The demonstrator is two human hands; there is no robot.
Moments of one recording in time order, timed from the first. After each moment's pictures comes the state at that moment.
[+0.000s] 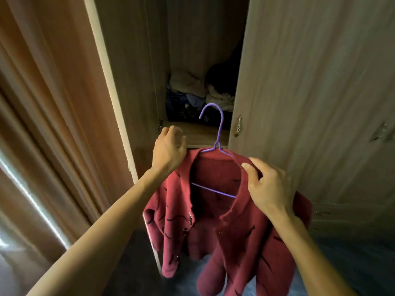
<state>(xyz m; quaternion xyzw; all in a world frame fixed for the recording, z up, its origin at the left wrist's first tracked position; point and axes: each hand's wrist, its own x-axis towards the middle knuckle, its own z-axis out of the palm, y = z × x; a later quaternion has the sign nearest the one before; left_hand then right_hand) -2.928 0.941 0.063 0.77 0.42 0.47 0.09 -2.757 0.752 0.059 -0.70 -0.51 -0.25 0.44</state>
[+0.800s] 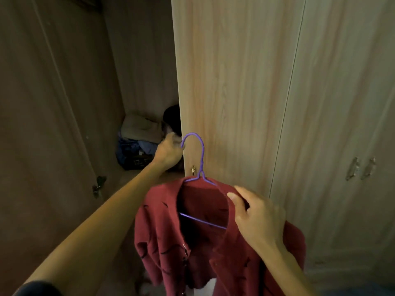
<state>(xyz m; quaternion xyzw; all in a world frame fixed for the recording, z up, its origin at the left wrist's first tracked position) -2.638 1.065 0.155 0.80 0.43 0.34 0.25 -2.534 0.829 0.086 -0.70 -0.47 -0.30 0.45</state>
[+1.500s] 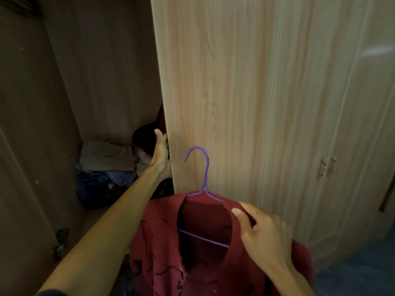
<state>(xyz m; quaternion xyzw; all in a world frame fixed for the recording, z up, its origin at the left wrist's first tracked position) -2.591 1.166 0.202 0.59 0.22 0.37 0.68 -2.561 0.907 0.102 -0.78 -0.36 -0.31 0.41</state>
